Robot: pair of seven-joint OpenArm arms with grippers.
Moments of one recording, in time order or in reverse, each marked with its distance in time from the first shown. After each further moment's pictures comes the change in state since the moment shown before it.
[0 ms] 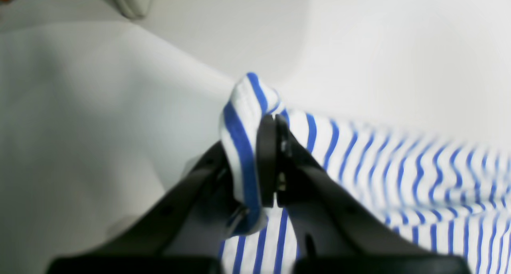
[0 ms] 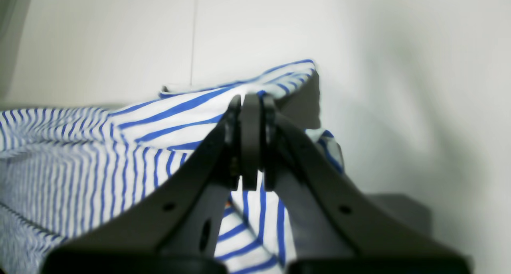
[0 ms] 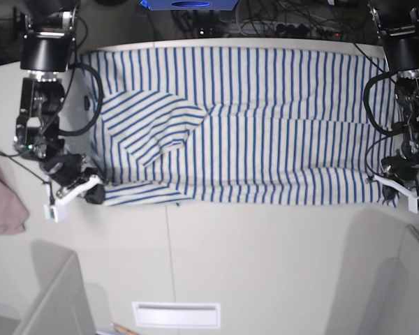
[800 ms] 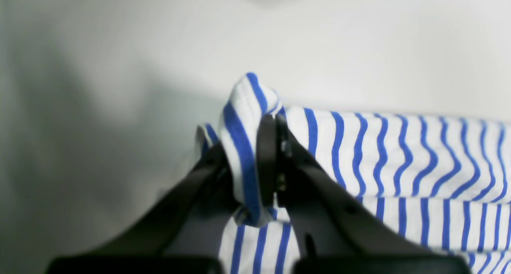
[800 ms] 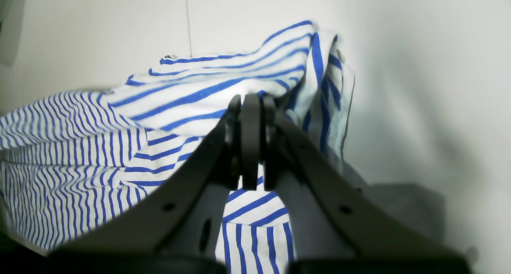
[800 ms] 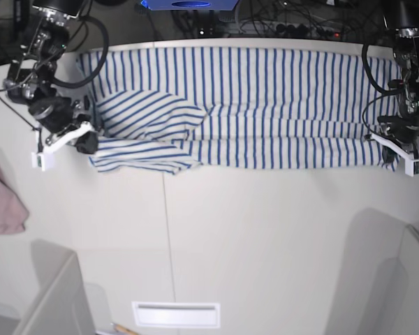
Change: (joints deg) left arm 16.4 -0.3 -3.1 12.2 0.2 0.2 0.2; right arm -17.6 -7.8 14.2 22.3 0.0 0.2 -12.9
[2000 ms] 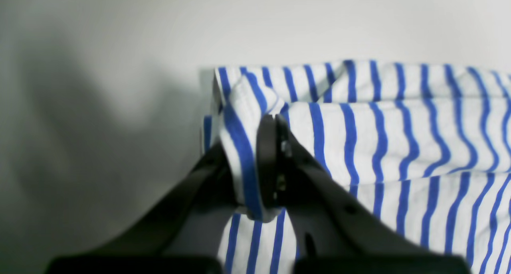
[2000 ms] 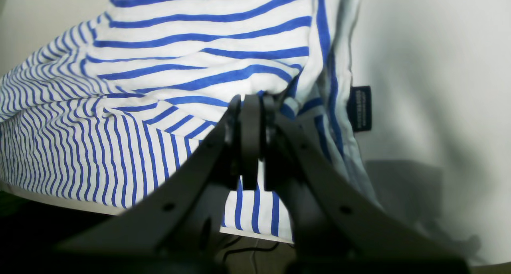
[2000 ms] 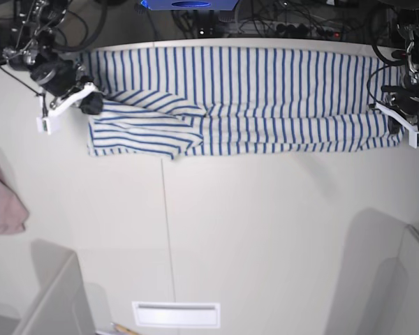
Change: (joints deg) left arm 11.8 -0.6 -4.9 4.6 0.2 -0.1 0.0; right arm -13.0 1.3 0.2 4.9 4.0 0.3 -0.7
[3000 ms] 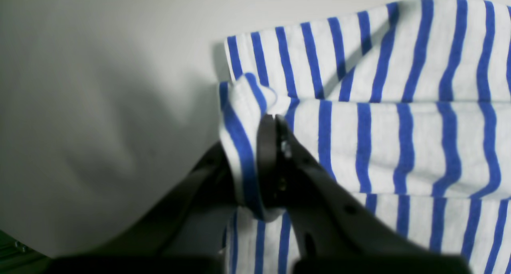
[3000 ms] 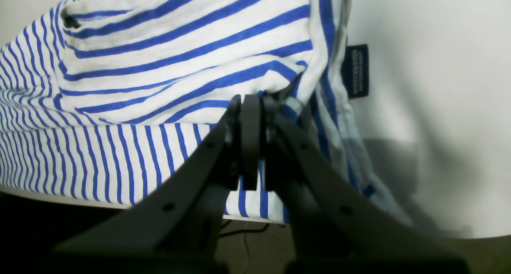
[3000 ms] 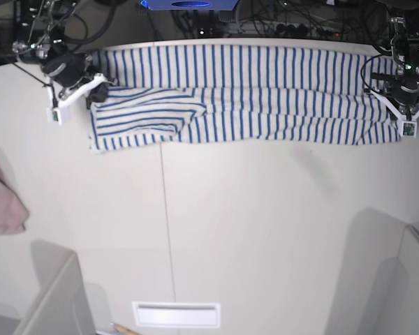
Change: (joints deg) left arm 1.7 2.7 2.0 0.3 16.3 -0.1 -0.2; right arm -1.9 -3.8 -1.6 0.0 -7.5 0.1 -0.4
